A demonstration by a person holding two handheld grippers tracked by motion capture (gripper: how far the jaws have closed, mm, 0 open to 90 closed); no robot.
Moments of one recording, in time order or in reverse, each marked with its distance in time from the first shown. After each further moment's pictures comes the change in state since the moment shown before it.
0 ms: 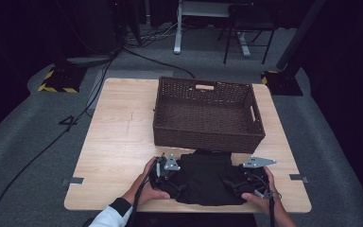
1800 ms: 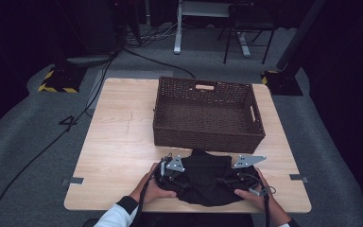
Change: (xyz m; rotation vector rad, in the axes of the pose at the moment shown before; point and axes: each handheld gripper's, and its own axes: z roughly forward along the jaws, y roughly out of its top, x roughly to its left) left arm -0.001 0.007 0.008 -0.068 -0.205 0.061; right arm 0.009 0.013 0.017 -0.007 0.209 -0.121
